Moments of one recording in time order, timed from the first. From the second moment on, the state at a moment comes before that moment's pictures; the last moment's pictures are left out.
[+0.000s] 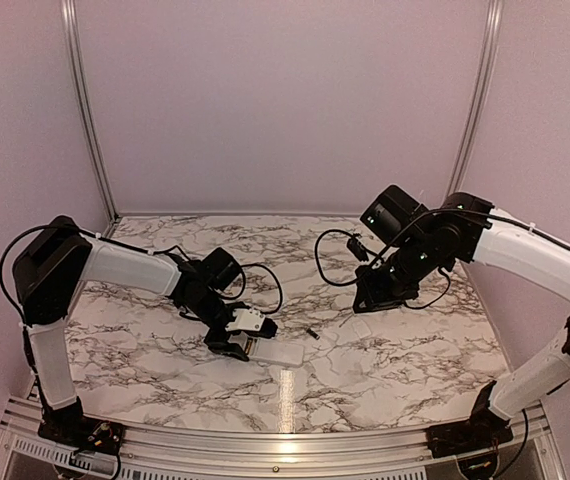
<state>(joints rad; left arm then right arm) -0.77 1.93 1.14 -0.40 0.47 1.05 0.88 1.41 1.37 -1.11 -0.05 0.58</state>
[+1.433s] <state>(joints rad) -0.79 1.60 0.89 0.08 0.48 0.38 0.88 1.68 1.49 -0.73 -0.35 0.60</state>
